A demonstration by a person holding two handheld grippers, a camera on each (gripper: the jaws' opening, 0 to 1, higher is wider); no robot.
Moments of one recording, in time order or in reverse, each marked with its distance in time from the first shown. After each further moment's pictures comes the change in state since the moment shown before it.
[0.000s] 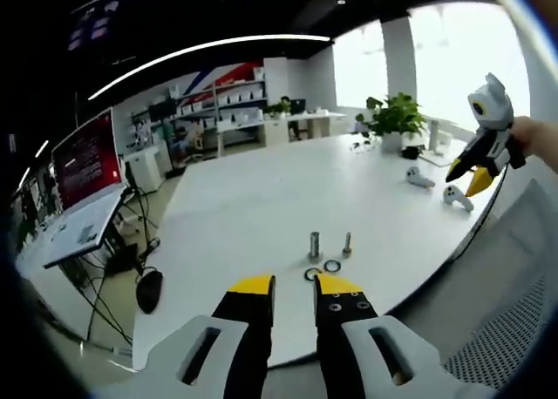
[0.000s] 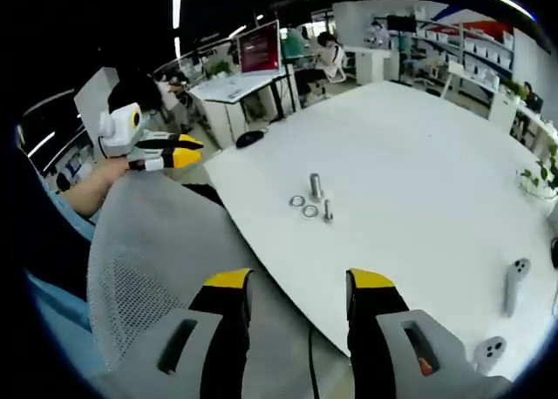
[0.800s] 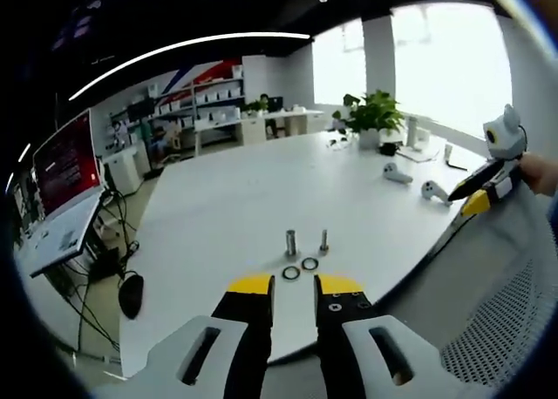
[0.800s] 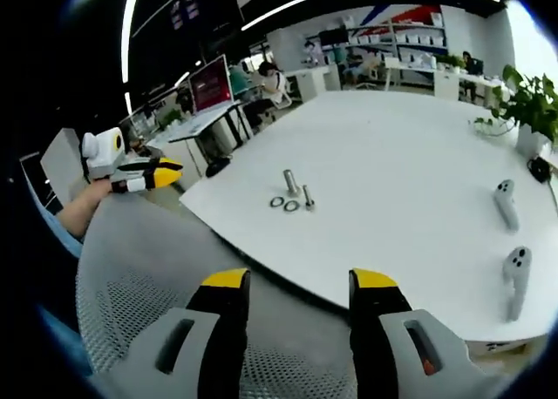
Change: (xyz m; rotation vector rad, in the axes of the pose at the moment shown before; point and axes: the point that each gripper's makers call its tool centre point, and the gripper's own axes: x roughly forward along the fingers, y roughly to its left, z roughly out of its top) left arm -0.004 -0.023 0.007 0.008 -0.039 -0.136; right arm 0.006 0.011 -0.061 0.188 -0.059 -0.179
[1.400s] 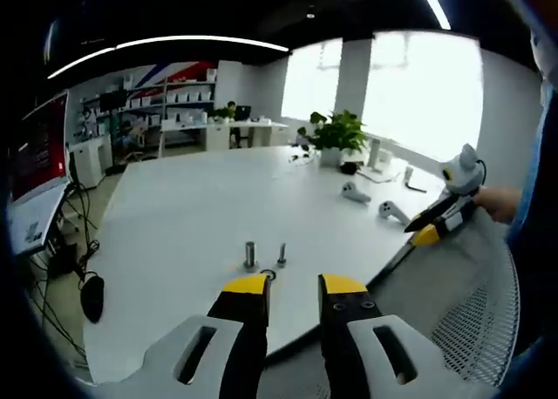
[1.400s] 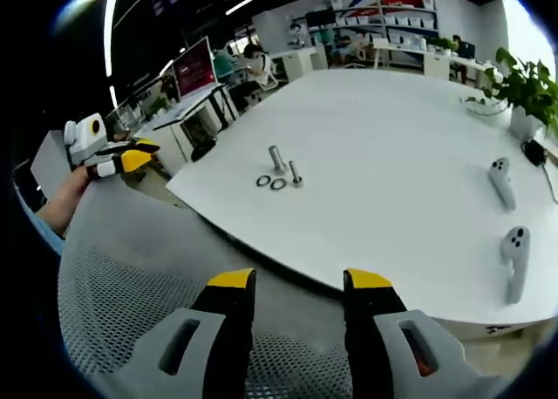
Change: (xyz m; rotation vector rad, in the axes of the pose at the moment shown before) left arm -0.004 -0.011 0.009 -0.073 0.000 -0.222; right arm 0.007 -0.004 -0.013 0.039 0.049 -0.015
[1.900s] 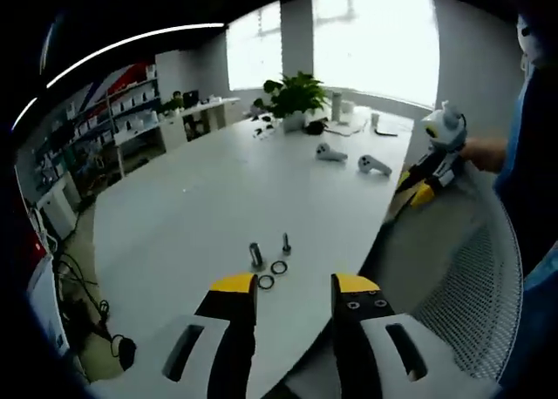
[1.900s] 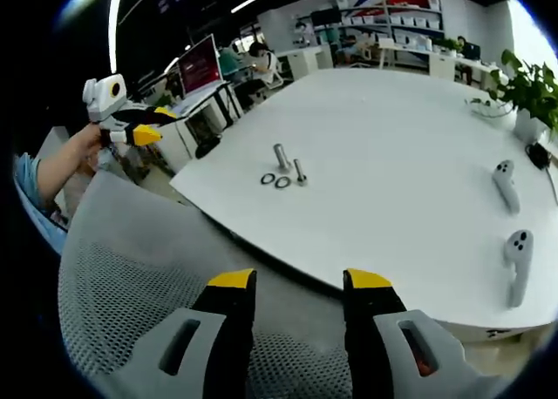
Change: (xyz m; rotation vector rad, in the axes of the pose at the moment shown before) left arm 0.026 0.014 0.017 0.317 0.250 -0.179; right arm 0.000 0.005 0.000 -0.016 0.005 0.015
